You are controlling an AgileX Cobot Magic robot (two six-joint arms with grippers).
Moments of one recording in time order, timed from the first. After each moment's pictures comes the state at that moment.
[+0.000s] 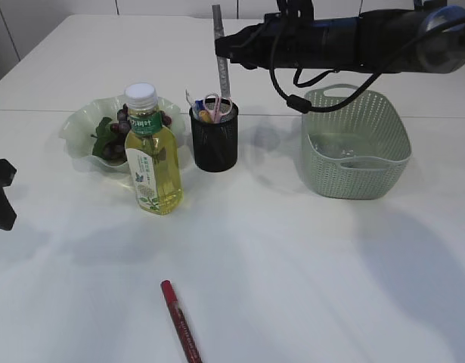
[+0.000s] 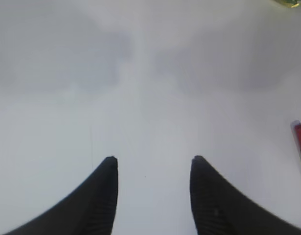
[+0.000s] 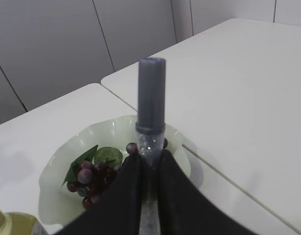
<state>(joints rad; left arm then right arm) -0.05 1.53 -0.96 -0.22 0.86 0.00 0.21 2.22 -1.77 1.72 0.67 -1.80</state>
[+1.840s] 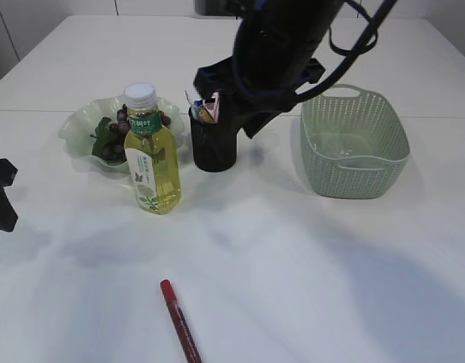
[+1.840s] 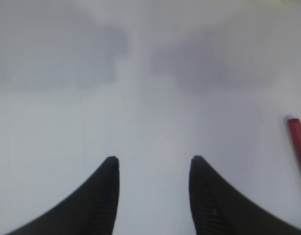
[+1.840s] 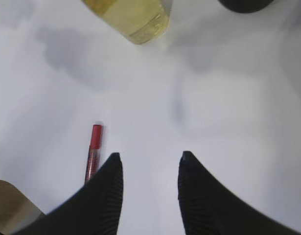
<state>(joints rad) -0.05 1.53 -0.96 -0.24 0.88 0.00 0.49 1.93 -1.83 0.24 1.22 -0.12</state>
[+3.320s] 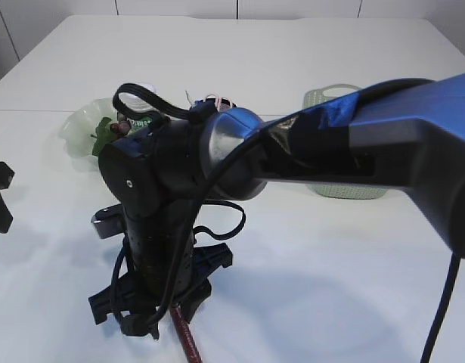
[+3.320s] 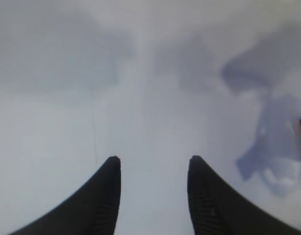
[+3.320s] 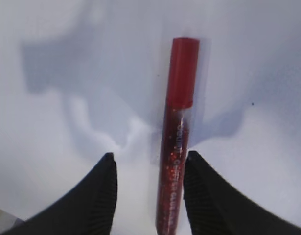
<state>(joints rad) -0.05 1.53 -0.96 -0.21 0.88 0.00 0.88 2.21 -1.67 0.10 1.08 0.36</state>
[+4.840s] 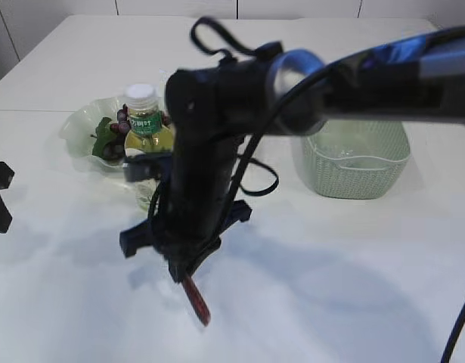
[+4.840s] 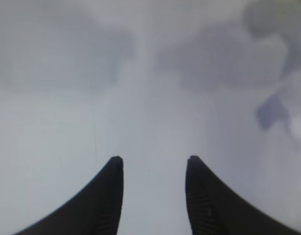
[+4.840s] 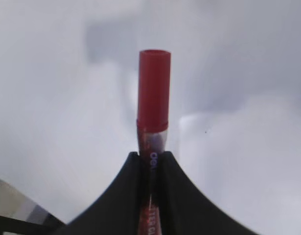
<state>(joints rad) -0.05 1.53 -0.96 -0.20 0.88 0.00 0.74 2.16 -1.67 0.23 1.07 0.11</state>
